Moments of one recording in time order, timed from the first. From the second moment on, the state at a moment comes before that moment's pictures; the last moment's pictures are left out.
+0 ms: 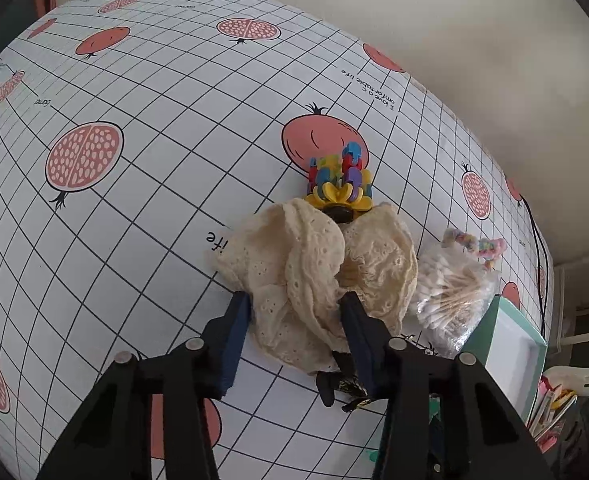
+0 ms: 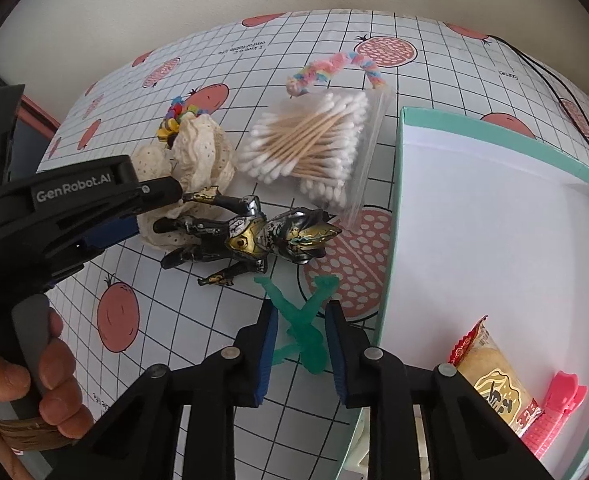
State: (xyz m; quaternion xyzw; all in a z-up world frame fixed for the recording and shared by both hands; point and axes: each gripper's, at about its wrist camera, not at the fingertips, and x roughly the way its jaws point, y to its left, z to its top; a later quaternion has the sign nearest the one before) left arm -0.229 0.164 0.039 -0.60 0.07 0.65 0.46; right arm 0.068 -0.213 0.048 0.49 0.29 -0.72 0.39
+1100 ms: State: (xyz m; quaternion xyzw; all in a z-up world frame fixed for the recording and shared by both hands) left arm -0.242 0.144 0.151 -0.51 -0.01 0.69 0.51; right arm 0.078 -0.201 0.115 0.45 0.26 -0.74 0.43
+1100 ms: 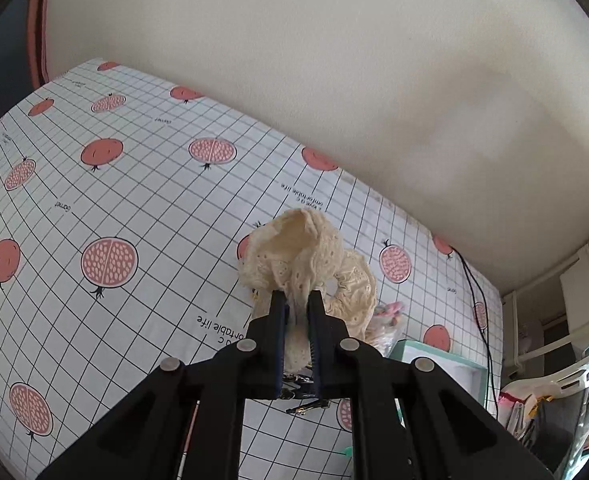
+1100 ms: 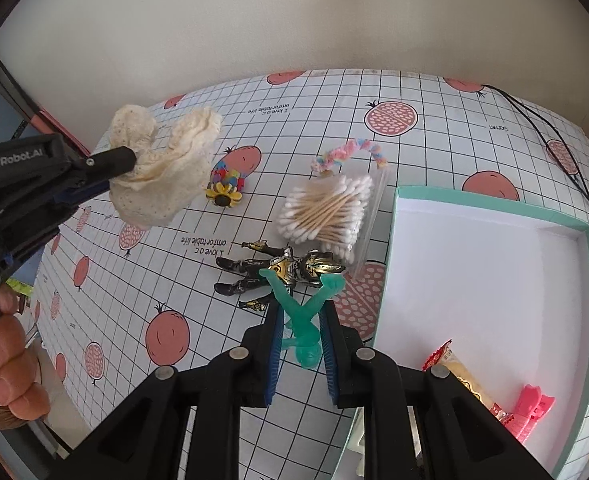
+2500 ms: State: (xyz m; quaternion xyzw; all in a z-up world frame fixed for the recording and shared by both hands) left arm -0.142 0.153 0.237 -0.43 -0.02 0.68 0.60; right arm -0.003 -0.085 0.266 0.36 0.14 -0.84 0.38
